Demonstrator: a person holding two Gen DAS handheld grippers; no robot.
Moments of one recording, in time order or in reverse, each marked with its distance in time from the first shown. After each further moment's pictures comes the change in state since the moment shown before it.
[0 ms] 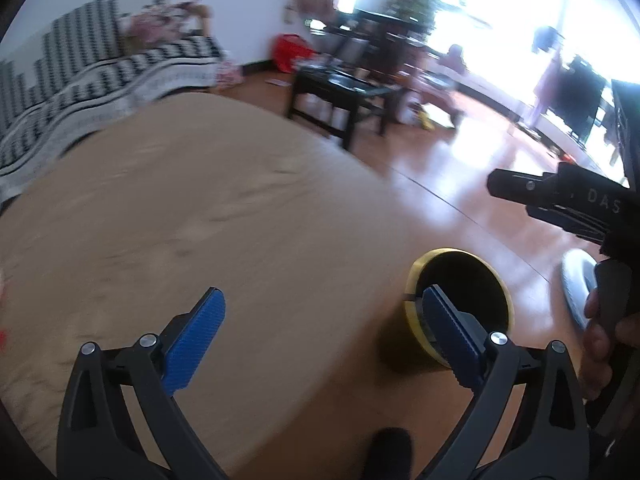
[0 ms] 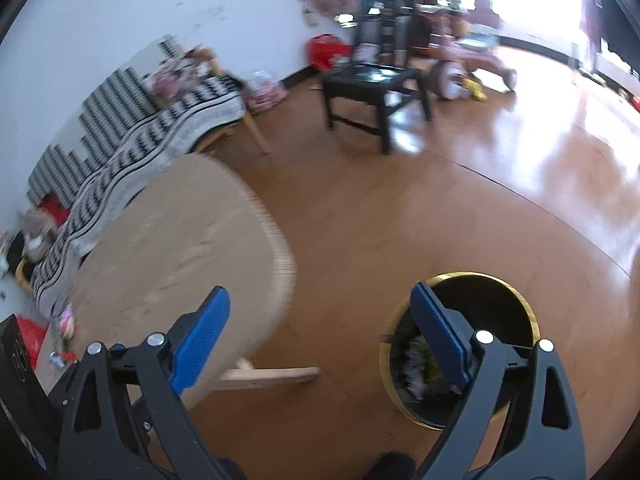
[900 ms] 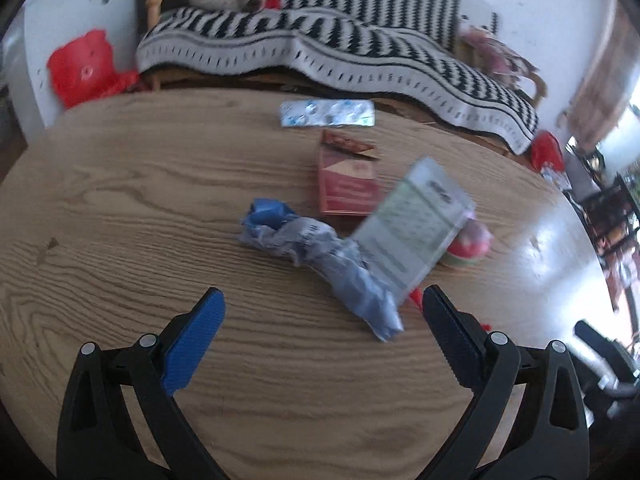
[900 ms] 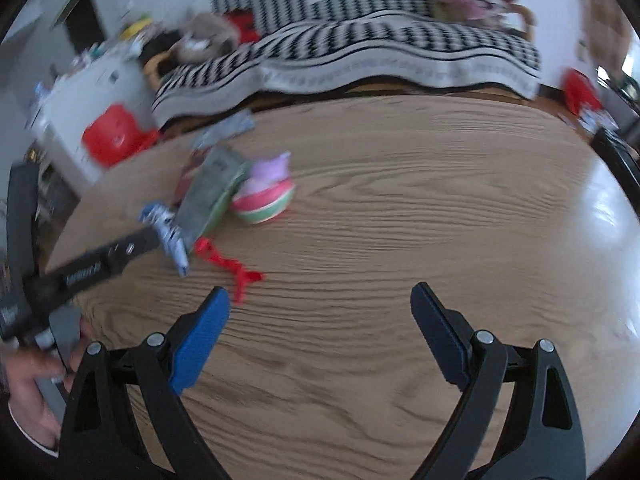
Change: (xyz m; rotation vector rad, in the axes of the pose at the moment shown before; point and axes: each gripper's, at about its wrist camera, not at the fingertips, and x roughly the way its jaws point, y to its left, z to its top) left arm -0.143 0.414 -0.117 -0.771 -0.043 0.491; right arm 0.109 0.455 -0.126 -0.698 0.240 0.399
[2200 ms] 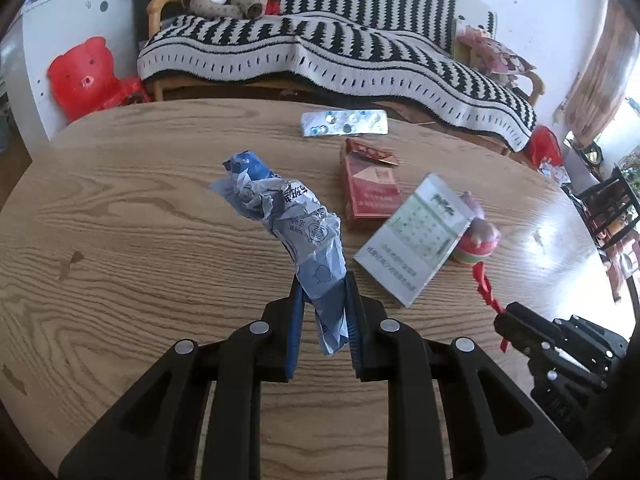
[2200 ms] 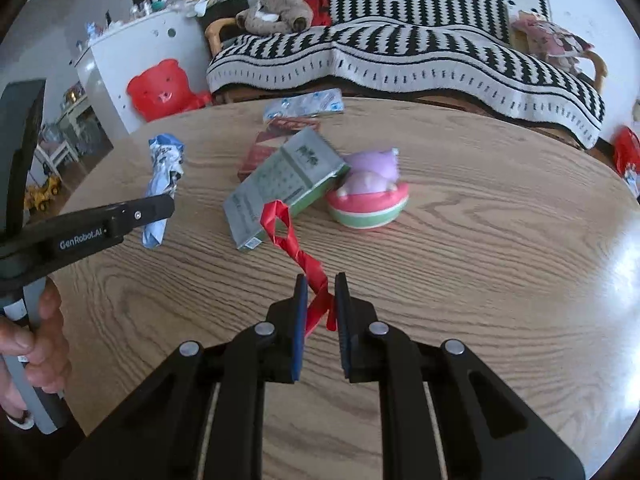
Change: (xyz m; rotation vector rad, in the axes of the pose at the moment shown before) left arm -0.021 0.022 0.002 0.058 -0.021 0.002; right arm 0.031 0.059 0.001 -0.182 0.002 0.086
